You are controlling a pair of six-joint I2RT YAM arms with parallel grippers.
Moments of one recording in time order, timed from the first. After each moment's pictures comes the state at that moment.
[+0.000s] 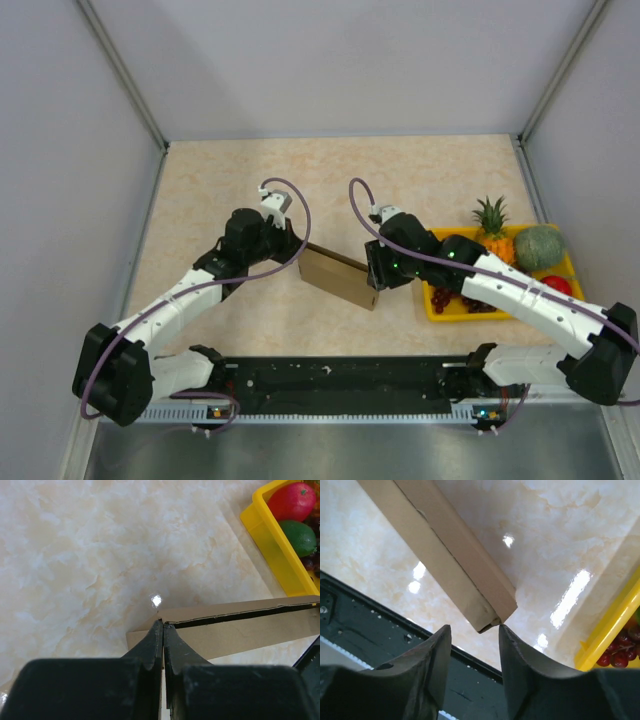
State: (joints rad) left arm -0.48 1.15 0.70 -0.01 0.26 -0.27; right arm 0.88 1.22 1.06 -0.76 0.10 0.52
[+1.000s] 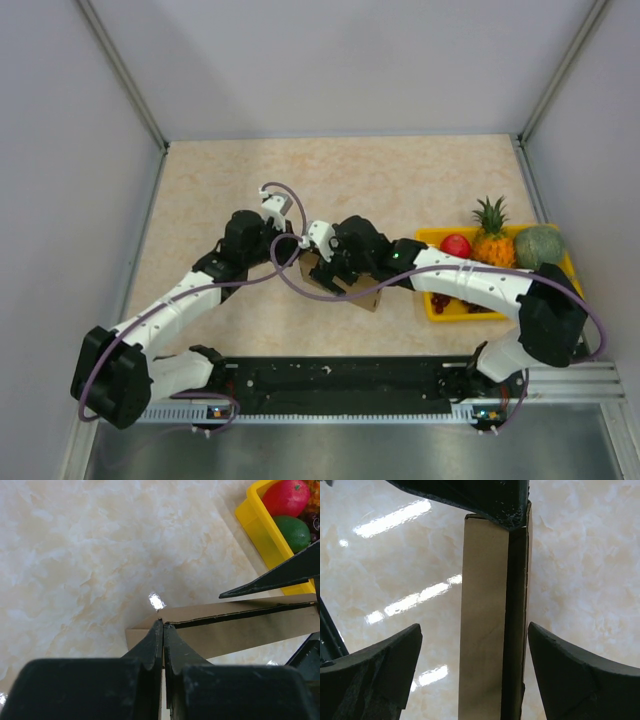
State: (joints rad) left arm -0.49 1.14 0.69 -0.02 0.28 -0.27; right arm 0.97 1.48 1.07 -0.31 -0.08 -0.21
